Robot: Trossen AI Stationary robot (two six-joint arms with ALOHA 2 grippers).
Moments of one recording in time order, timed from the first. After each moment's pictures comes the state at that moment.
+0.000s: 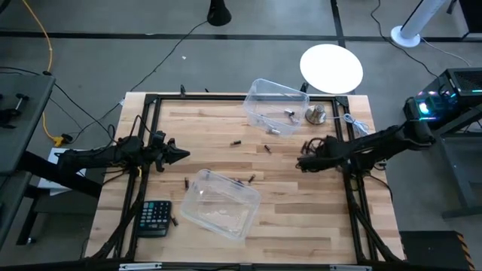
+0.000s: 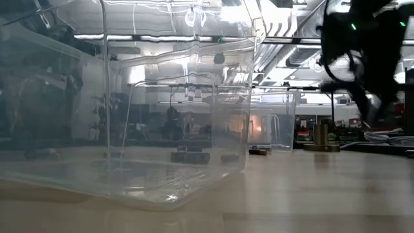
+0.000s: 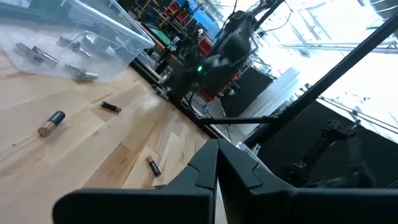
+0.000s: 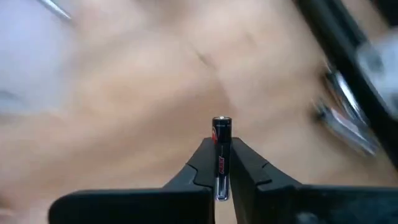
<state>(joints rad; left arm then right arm) 0.05 0.01 0.01 0.02 0.02 -0.75 0.10 1.26 0.69 -1.14 0.47 2.16</state>
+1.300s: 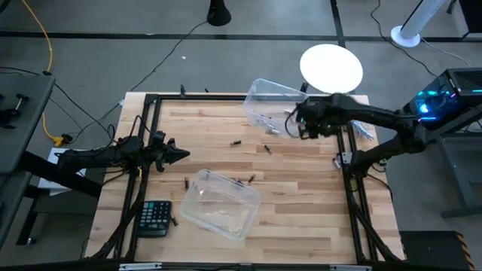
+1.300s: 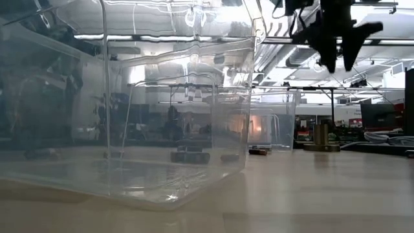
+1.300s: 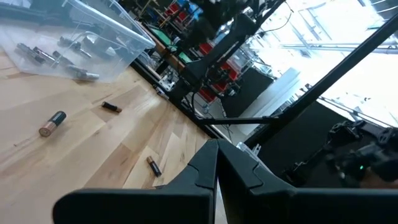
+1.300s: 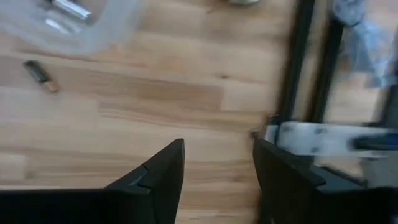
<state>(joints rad) 0.05 0.01 0.01 0.02 0.01 -0.75 -0.29 1.37 1.33 -1.58 0.20 1.15</state>
